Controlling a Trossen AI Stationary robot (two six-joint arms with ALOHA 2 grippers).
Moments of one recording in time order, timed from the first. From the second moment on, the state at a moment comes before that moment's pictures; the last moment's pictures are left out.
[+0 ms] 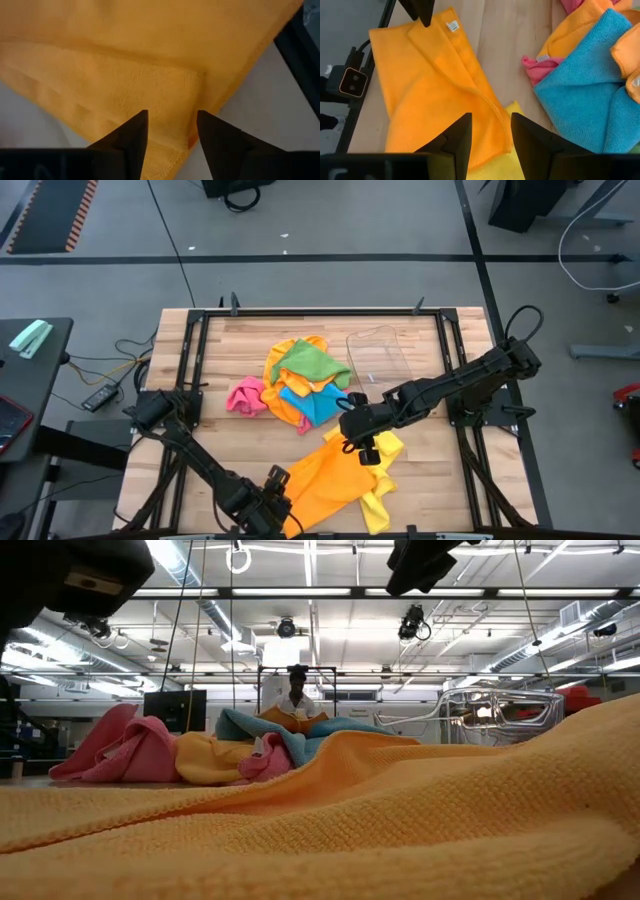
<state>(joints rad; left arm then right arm) -0.81 2.00 1.40 -0.68 -0.28 -0.21 0.34 1.60 1.30 -0.62 0.08 0.21</state>
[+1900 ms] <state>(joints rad) -0.85 1.97 1.40 -0.65 -0.35 -1.19 0.35 1.60 1.30 -0.58 0.07 0.19</state>
